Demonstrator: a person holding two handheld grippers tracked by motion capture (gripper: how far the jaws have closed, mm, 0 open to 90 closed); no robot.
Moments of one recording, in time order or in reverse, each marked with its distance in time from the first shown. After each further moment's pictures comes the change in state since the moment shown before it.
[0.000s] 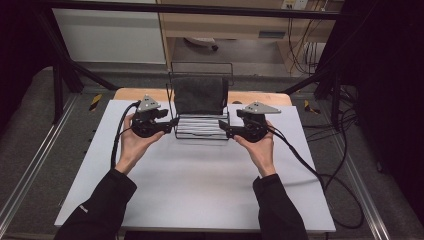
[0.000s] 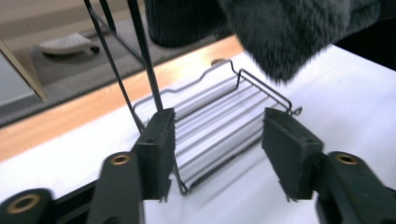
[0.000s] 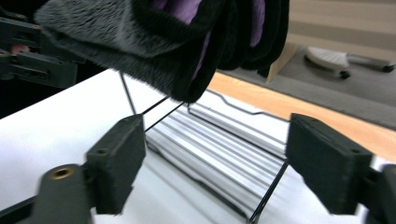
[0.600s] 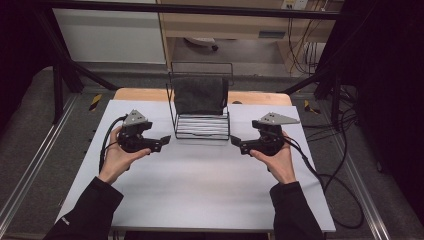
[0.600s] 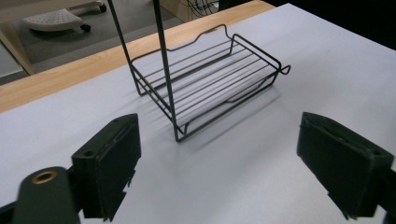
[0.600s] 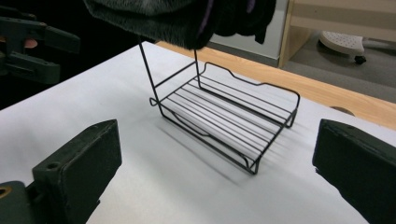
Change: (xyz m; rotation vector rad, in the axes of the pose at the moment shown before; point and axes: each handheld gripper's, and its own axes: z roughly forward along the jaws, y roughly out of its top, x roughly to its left) left arm 0.001 -0.038 -0.035 0.048 -0.031 -0.024; right arm -0.005 -0.017 -0.050 0.047 0.048 0.011
